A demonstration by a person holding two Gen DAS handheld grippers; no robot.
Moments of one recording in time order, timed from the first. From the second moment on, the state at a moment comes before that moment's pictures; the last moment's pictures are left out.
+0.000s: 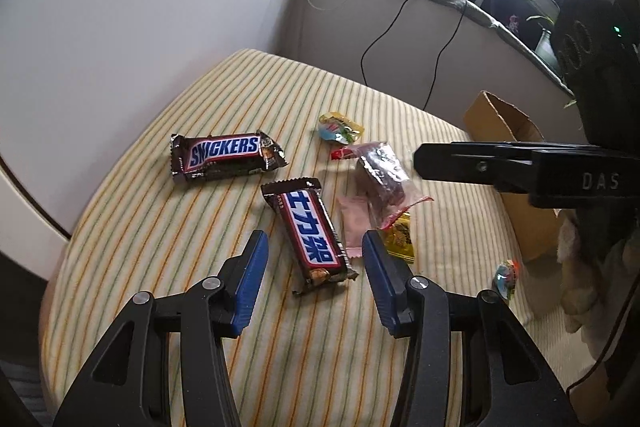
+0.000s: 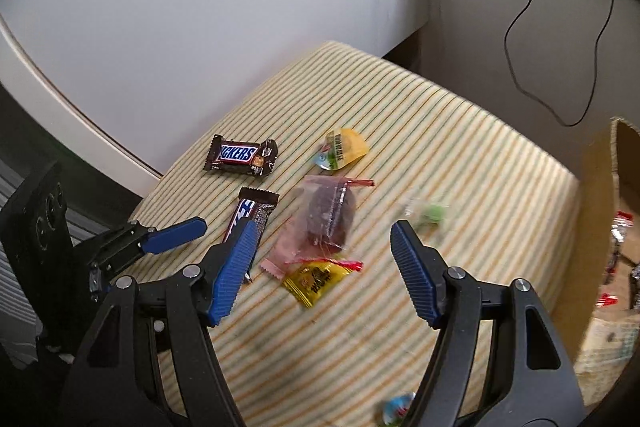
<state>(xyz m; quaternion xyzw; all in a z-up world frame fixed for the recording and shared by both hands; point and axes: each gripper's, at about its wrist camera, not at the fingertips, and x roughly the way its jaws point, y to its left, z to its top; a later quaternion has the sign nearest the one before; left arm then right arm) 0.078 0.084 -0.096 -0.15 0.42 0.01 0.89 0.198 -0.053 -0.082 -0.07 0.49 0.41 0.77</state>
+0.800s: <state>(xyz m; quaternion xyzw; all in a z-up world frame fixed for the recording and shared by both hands) 0.105 0.085 -0.116 -0.14 0.45 0.00 0.88 0.217 -0.013 -0.124 -0.09 0.54 0.39 0.74</state>
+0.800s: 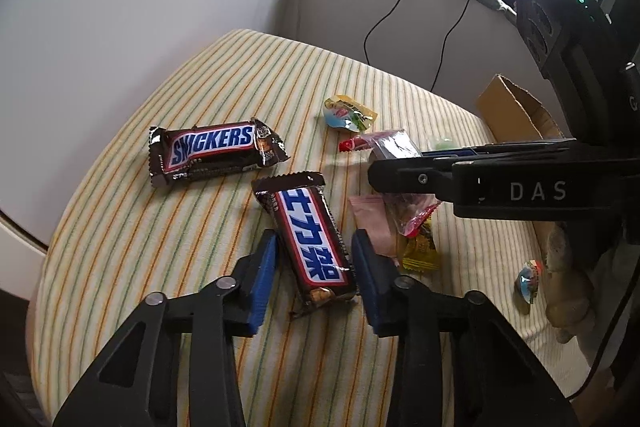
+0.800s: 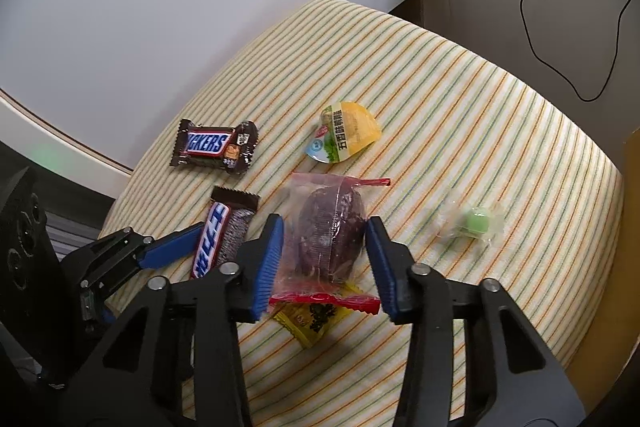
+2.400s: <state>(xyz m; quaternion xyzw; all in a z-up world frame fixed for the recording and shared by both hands) 0.133 -0.024 -0.053 -0.10 0.40 -0.10 0.91 0.252 -0.224 -0.040 -0.01 0.45 0.31 0.83</state>
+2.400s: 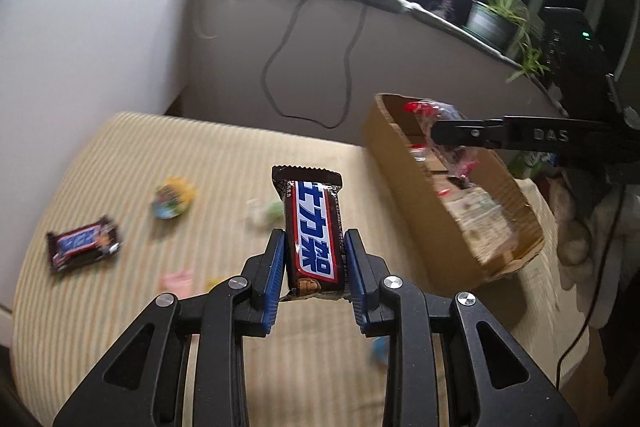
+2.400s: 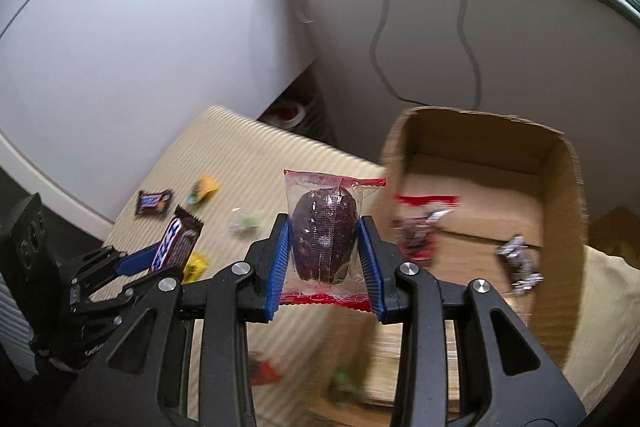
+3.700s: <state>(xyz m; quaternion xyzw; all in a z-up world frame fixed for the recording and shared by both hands) 0.229 -0.185 -0.051 0.02 0.41 -0.20 0.89 0.363 -0.323 -0.088 0.02 0.49 0.22 0.84</state>
